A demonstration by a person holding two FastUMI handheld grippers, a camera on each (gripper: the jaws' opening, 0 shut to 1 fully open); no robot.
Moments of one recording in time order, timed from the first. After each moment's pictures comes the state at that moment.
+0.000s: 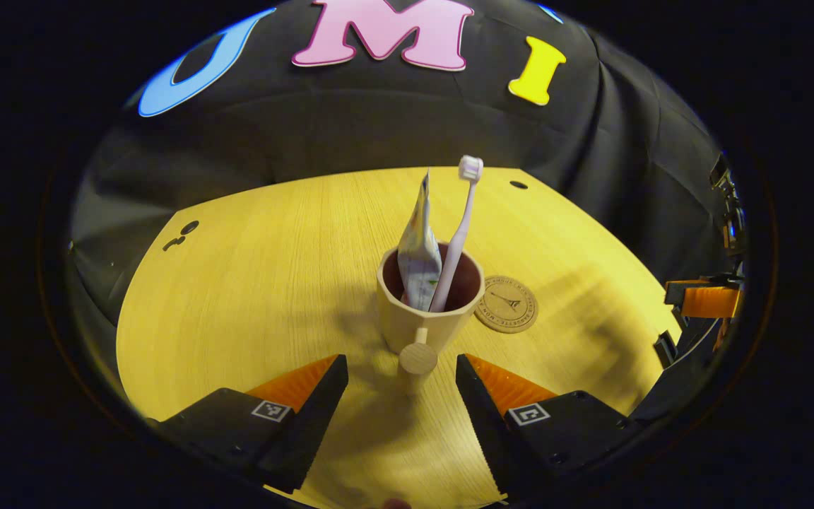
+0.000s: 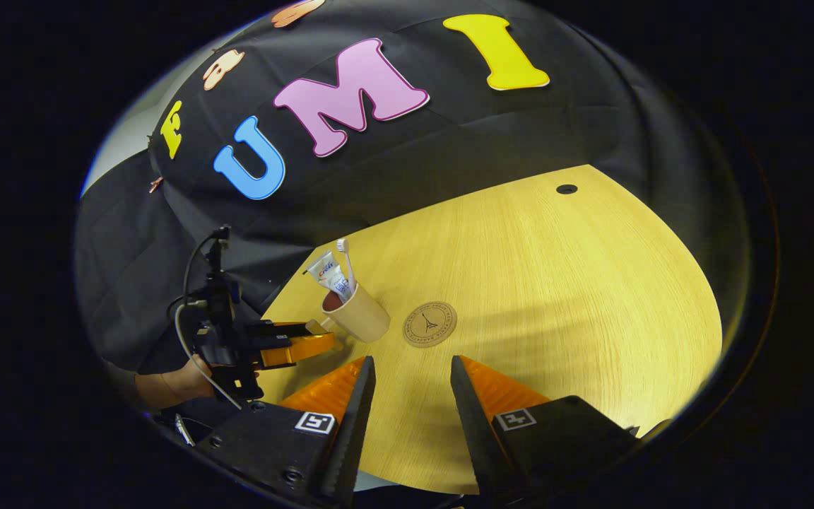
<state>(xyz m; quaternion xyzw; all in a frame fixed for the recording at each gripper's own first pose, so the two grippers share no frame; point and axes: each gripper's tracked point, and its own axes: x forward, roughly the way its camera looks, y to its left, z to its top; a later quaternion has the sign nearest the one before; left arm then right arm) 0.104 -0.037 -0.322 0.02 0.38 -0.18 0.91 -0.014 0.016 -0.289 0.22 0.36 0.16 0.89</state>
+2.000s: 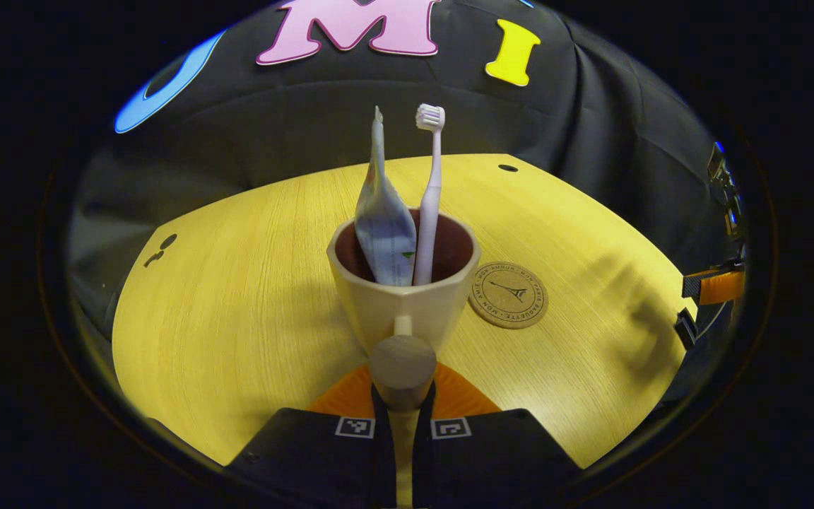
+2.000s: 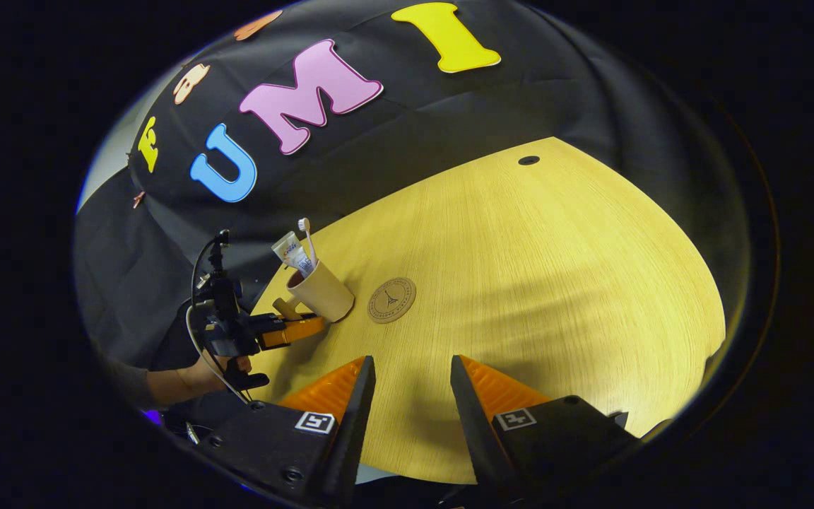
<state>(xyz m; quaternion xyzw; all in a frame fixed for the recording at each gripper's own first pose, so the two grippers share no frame) 0.109 -0.062 -0.349 0.05 0.36 -0.20 0.91 -0.037 -0.026 -0.321 0.24 0.40 0.13 0.88</state>
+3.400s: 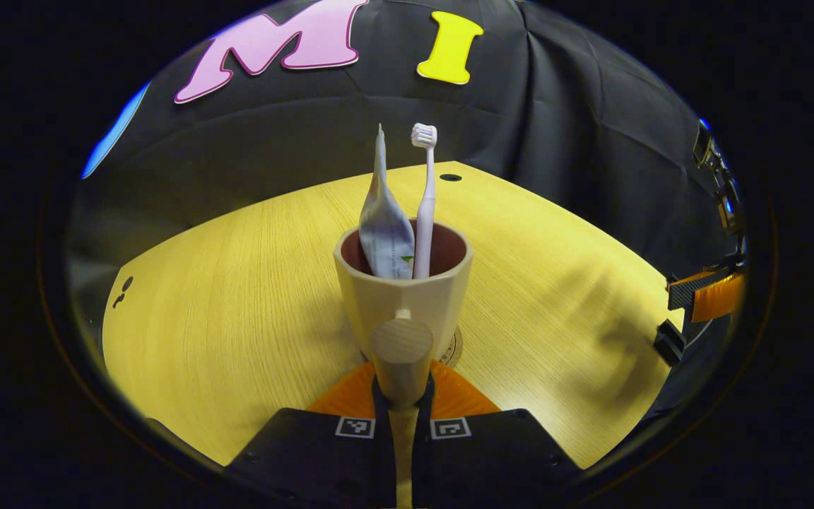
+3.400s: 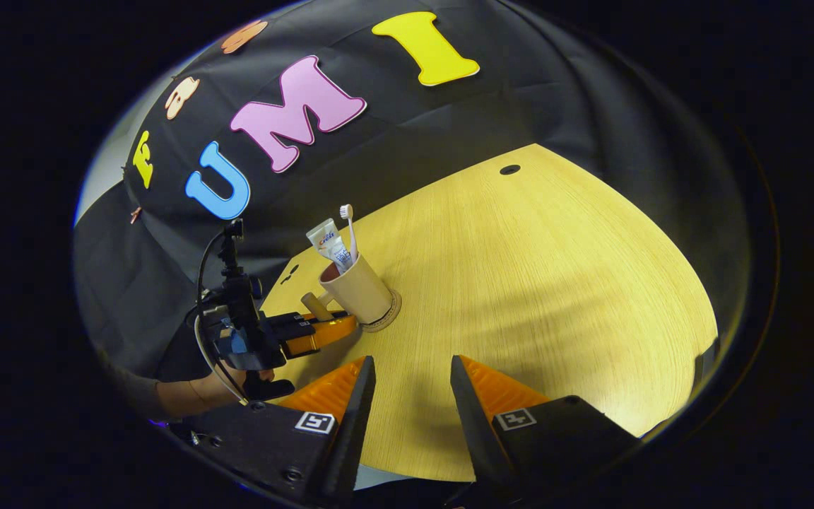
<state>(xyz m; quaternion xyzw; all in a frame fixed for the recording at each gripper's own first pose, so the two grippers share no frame) 0.122 -0.174 -0.342 0.08 0.33 -0.26 0.90 -0.040 -0.056 -0.310 0.26 0.38 0.11 0.88</state>
